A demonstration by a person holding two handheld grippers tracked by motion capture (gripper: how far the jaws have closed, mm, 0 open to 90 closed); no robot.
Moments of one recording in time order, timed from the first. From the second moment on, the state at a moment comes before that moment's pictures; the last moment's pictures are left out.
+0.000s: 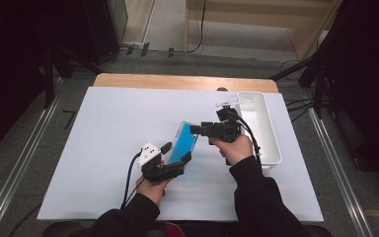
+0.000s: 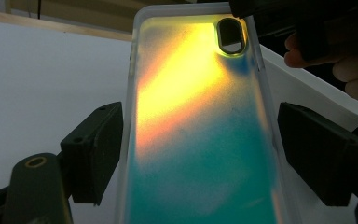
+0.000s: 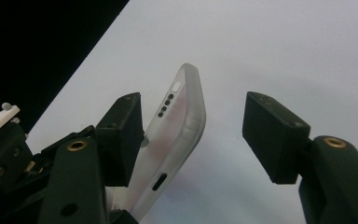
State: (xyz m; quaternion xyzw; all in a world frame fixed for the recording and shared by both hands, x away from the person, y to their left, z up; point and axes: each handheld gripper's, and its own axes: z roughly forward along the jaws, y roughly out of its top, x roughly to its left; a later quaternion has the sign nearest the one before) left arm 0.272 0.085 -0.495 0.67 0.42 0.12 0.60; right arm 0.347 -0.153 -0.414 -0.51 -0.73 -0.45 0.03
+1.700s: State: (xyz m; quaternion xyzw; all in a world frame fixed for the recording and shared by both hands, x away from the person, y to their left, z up) left arm 0.277 0.083 -0.492 0.70 0.41 0.09 0.58; right arm 0.350 -0.146 -0.410 -0.53 -0.71 -0.45 0.12
